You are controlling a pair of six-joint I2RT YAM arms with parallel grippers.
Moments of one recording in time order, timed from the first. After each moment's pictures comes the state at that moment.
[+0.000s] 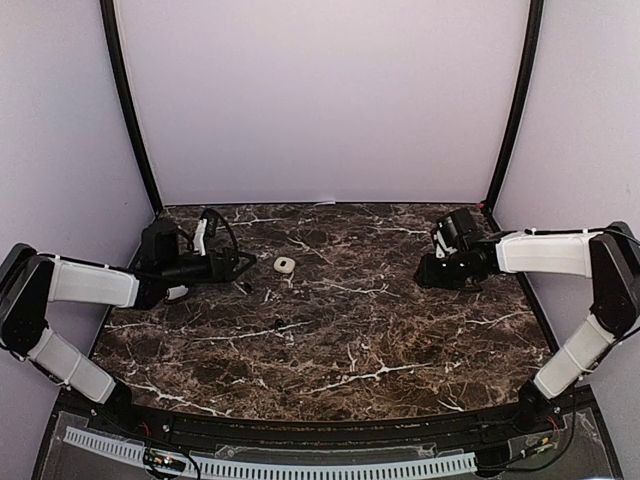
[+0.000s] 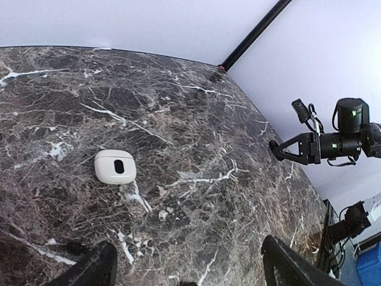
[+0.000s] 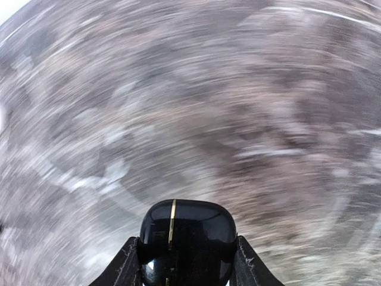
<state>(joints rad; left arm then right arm) -0.36 1.44 0.60 0.48 0.54 -0.44 0.45 1.55 0.90 -0.31 0.04 0.49</state>
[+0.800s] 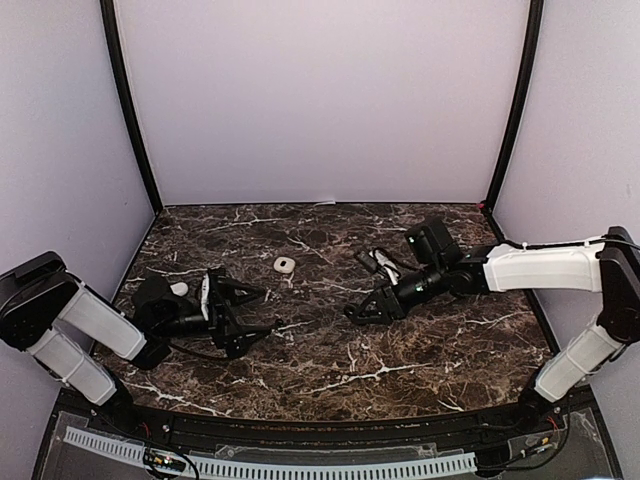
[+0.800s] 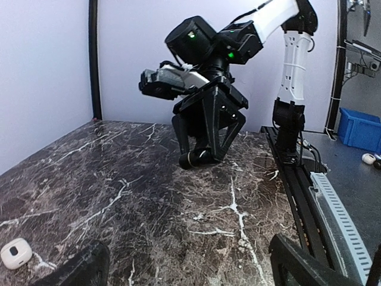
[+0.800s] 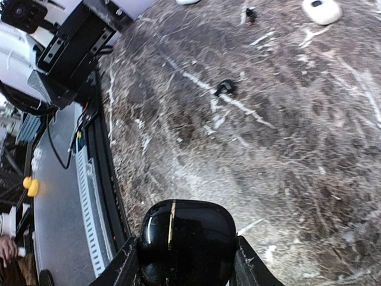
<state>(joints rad) -0.62 1.49 0.21 1.29 0.73 -0.04 0.75 1.51 0.89 -0.19 -0.69 0.15</state>
